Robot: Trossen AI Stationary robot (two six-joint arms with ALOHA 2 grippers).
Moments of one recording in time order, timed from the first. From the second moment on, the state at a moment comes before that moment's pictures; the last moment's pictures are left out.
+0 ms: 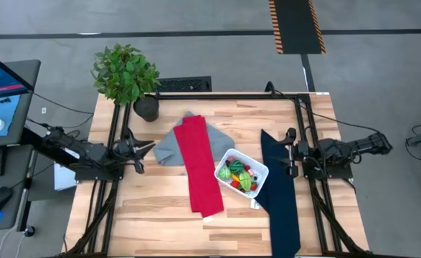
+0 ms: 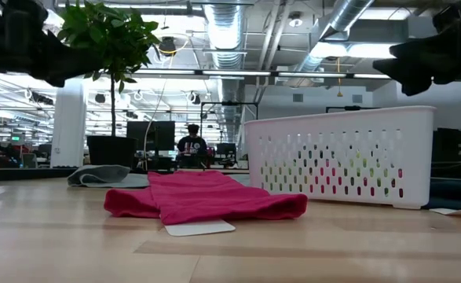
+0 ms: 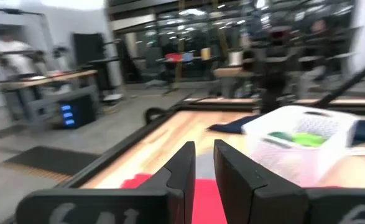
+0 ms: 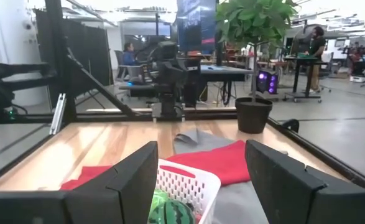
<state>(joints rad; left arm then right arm) -0.43 0.00 0.01 0.09 -0.78 0.13 0.24 0.01 0.01 0.06 0.29 -0.07</state>
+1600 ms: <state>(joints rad) 0.00 0.06 0.01 0.09 -0.46 0.14 -0.05 0.01 0.01 0.04 0.18 -0.07</state>
